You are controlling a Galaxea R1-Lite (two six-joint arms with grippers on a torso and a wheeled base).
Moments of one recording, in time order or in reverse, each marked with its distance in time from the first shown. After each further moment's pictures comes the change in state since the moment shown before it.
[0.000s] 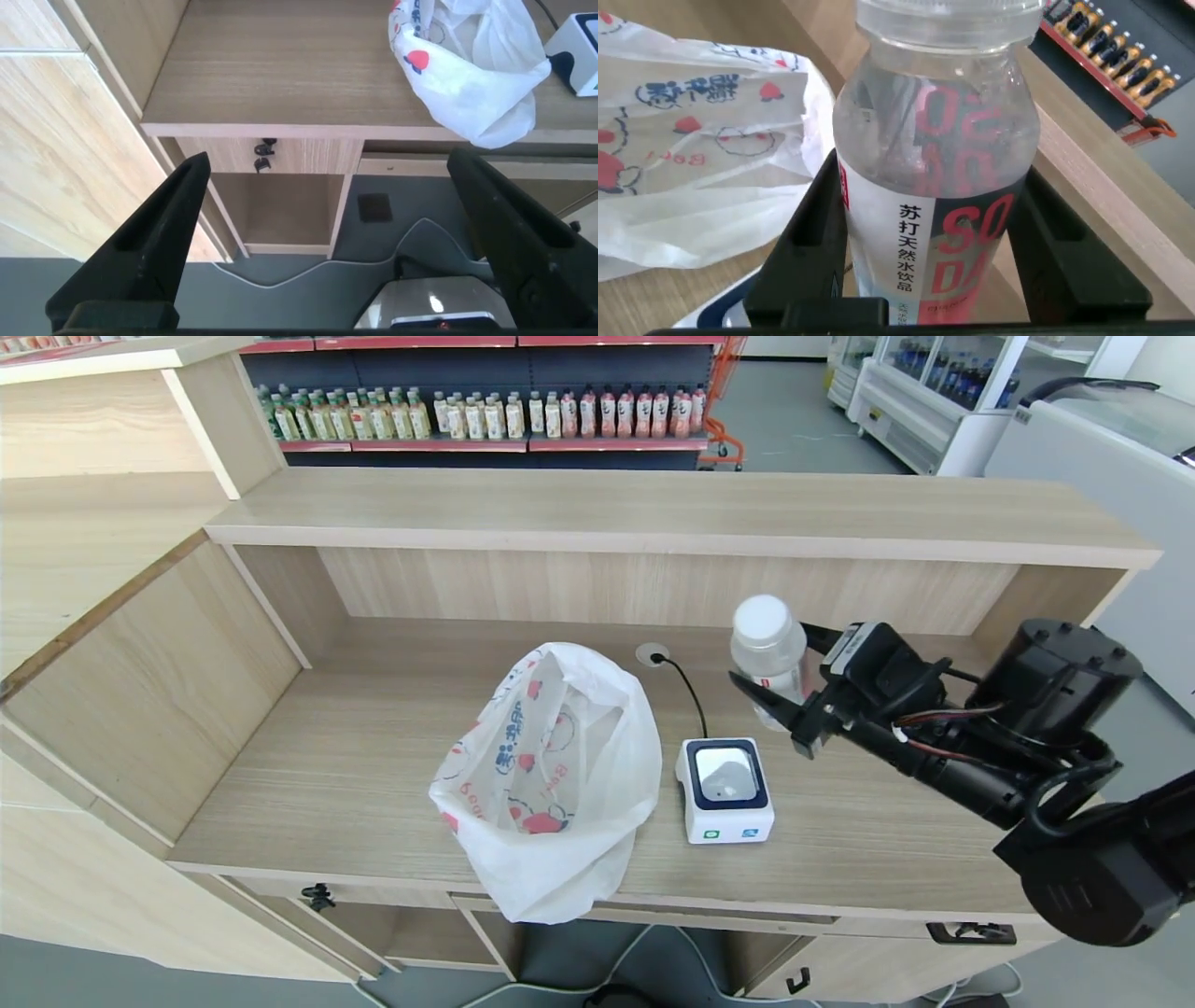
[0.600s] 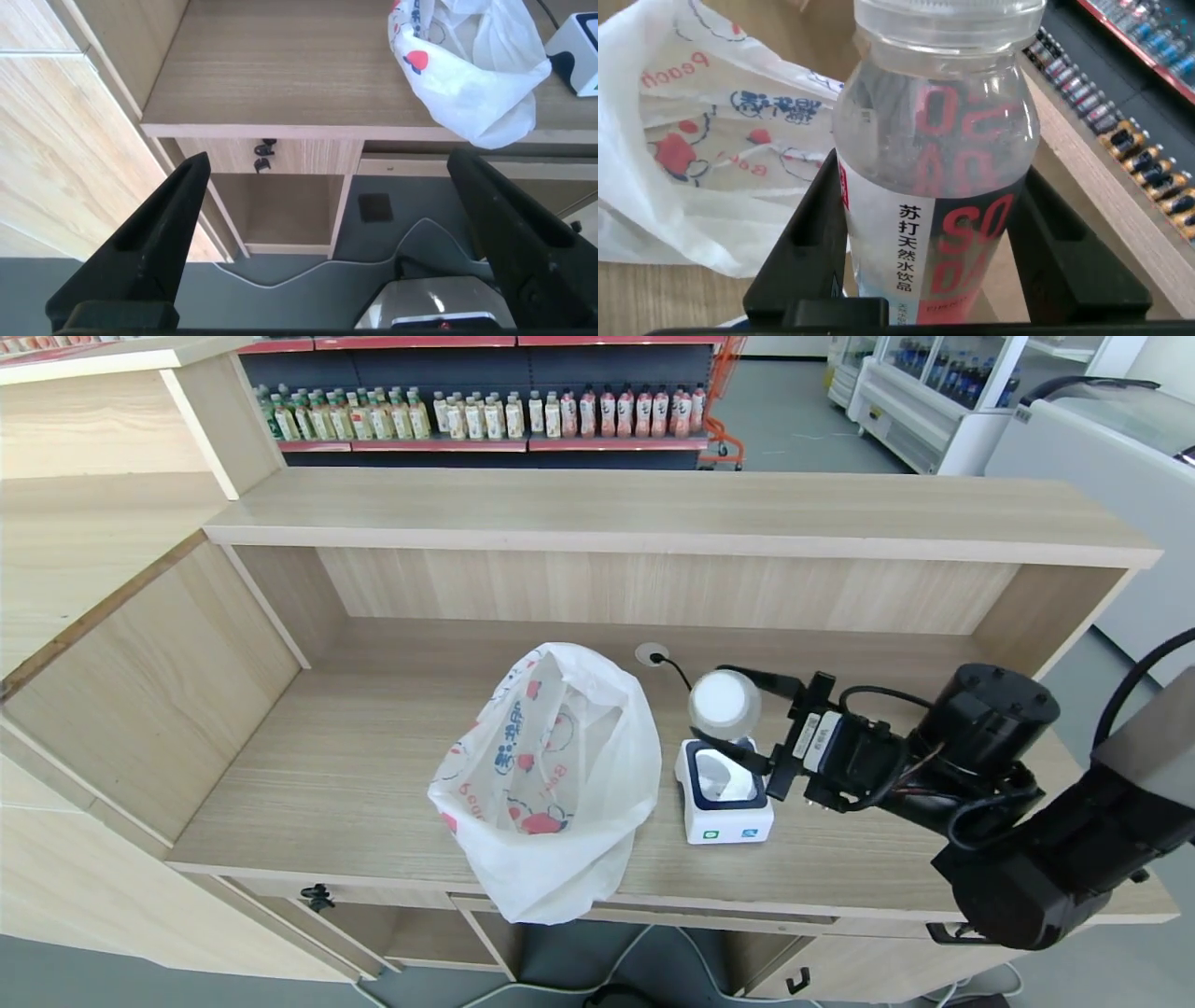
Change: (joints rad) left arm 0.000 0.000 0.000 0.000 0.000 0.000; right arm -0.013 0.187 0.000 -0.200 0.318 -0.152
